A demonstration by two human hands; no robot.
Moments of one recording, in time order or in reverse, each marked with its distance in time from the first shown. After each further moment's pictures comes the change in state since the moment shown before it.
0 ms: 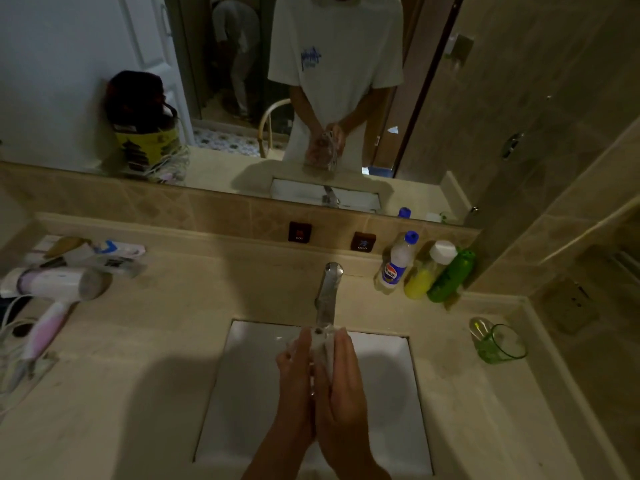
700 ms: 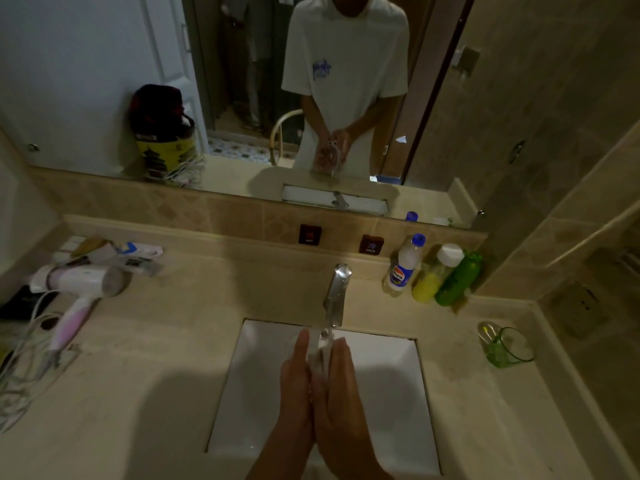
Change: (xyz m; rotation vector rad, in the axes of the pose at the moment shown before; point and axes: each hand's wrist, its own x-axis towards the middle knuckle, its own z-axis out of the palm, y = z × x) left_hand -0.015 0.001 -0.012 -0.055 -0.081 -0.029; right_hand -0.013 -0.018 -0.006 0.078 -0.327 0.090
